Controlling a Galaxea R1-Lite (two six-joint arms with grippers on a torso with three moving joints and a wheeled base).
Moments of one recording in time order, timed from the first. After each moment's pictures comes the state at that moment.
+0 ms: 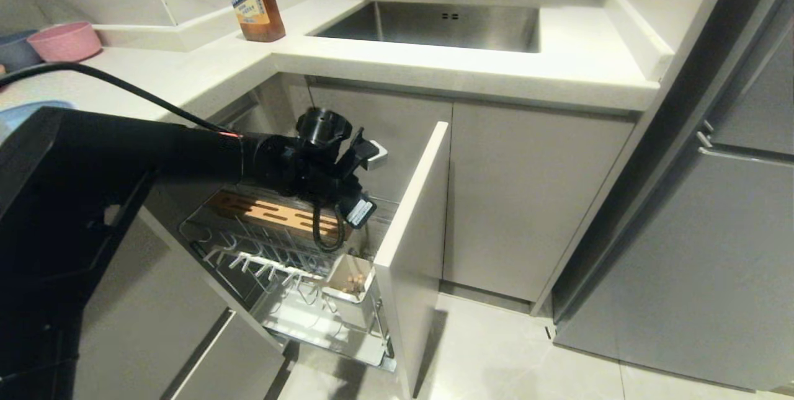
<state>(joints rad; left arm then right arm) -0.39 2.14 -1.70 0.30 0.00 0.50 0.00 0.00 0.00 0.00 -0.02 0.07</state>
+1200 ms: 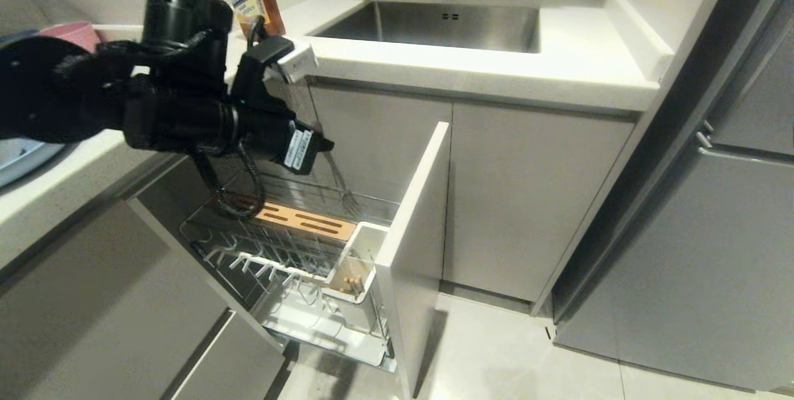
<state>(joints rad) -0.40 1.68 -1.52 0.30 -0.06 0.33 0.00 0.00 0.00 0.00 -0.02 0.07</state>
